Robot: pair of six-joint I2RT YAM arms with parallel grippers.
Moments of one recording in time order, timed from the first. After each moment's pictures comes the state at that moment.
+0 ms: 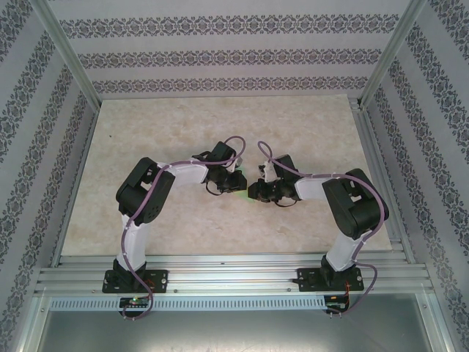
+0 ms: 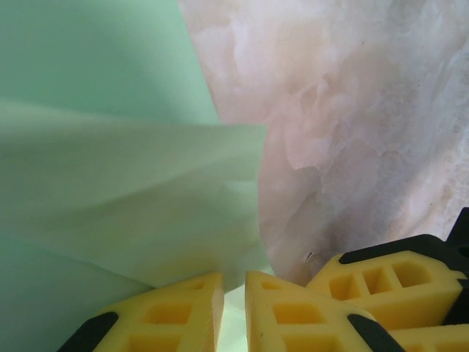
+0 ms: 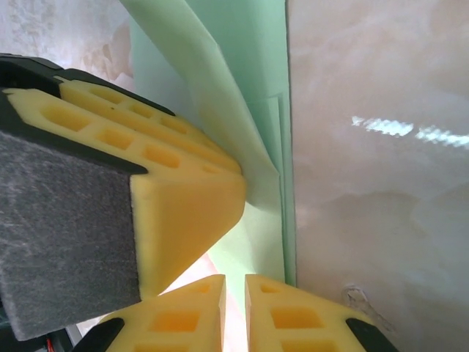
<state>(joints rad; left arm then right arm) -0.62 2.07 1.29 -0.27 0.51 -0.67 0.42 1.76 0.74 0.05 -0.65 0.54</state>
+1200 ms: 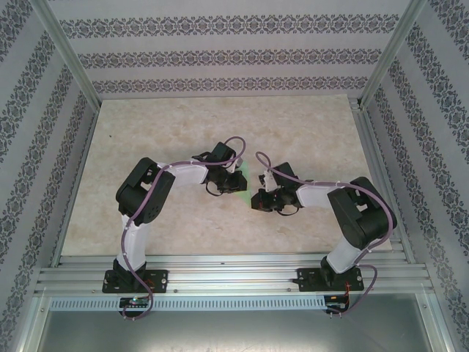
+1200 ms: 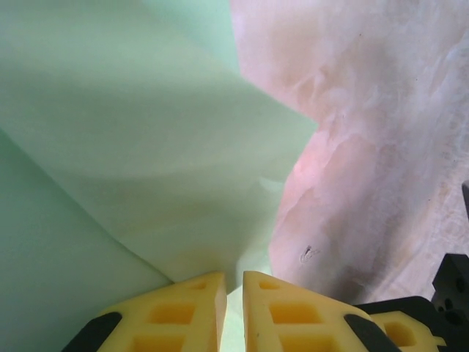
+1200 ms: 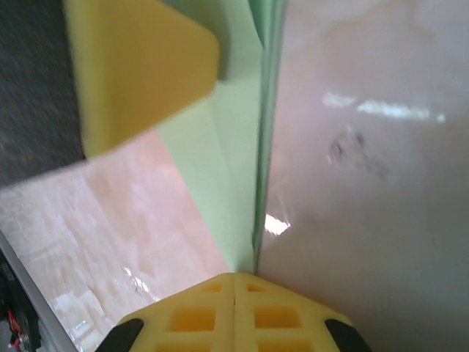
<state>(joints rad) -0.62 2.06 1.28 -0.26 0.52 -0.66 0.47 1.65 0.67 -0.11 -0.58 0.49</state>
